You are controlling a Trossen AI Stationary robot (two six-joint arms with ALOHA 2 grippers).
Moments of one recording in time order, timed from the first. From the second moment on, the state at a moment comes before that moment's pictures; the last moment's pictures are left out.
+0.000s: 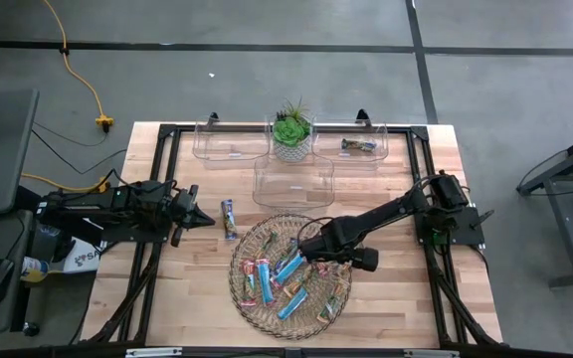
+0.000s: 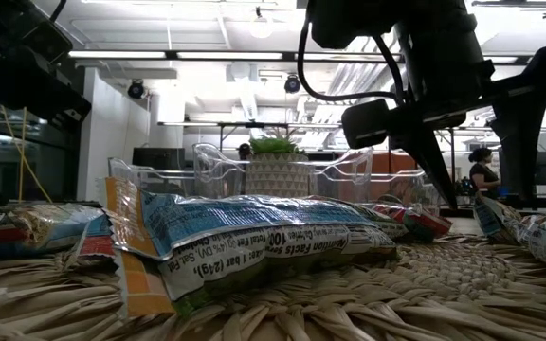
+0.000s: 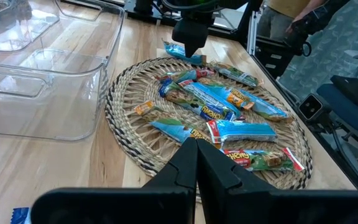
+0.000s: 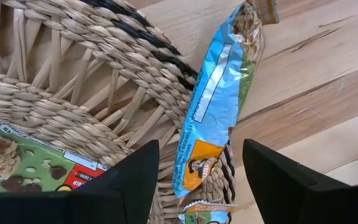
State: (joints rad) left arm 0.00 0.07 0.15 -0.37 0.19 -0.19; right arm 0.28 1.94 1.36 -1.10 -0.17 2.18
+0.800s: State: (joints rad) left arm 0.00 0.07 0.15 -0.37 0.19 -0.19; right arm 0.28 1.94 1.26 -0.94 -0.22 2.20
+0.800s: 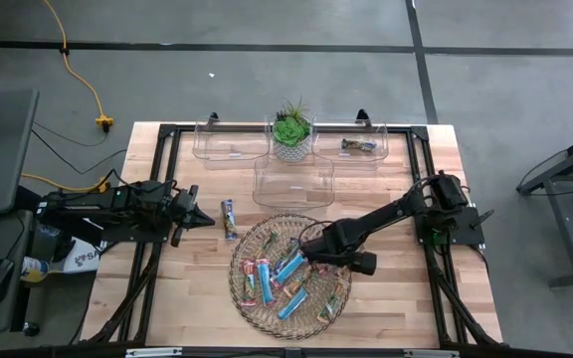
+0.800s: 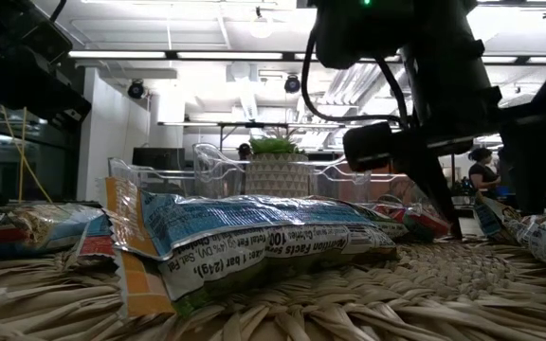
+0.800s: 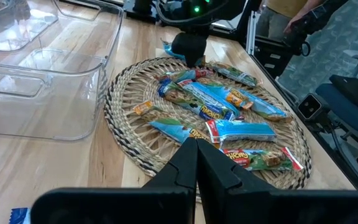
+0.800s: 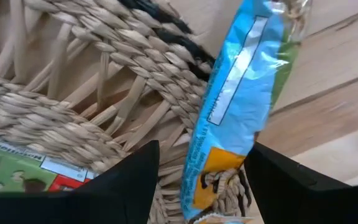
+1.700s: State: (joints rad) left arm 0.00 0.07 0.15 -0.37 0.19 -0.19; right arm 0.29 1.94 1.26 -0.97 -0.21 2.17
